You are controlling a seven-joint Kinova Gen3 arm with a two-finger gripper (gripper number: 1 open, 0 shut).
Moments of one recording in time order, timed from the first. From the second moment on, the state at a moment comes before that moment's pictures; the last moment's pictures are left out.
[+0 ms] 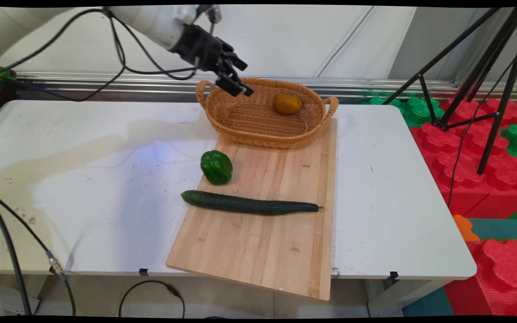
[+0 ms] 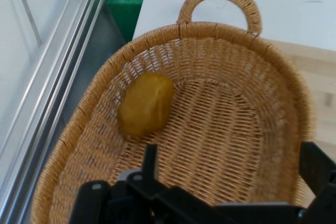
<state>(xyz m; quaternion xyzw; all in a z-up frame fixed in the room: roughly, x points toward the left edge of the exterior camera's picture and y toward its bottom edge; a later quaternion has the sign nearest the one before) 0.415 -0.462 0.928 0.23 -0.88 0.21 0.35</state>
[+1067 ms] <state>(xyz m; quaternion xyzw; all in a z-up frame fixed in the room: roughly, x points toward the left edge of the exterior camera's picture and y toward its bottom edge) 0.351 -0.561 0.846 0.19 -0.91 0.24 0.29</state>
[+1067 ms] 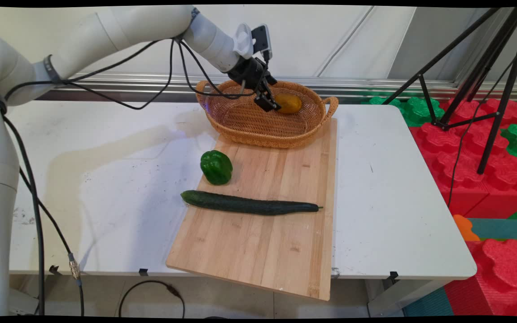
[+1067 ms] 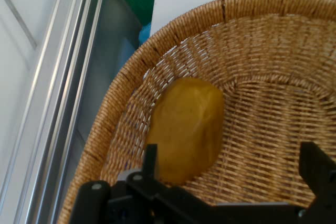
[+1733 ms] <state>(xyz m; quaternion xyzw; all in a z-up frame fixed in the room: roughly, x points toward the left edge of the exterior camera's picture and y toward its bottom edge) 0.329 -0.597 0.810 0.16 -0.92 0.25 0.26</state>
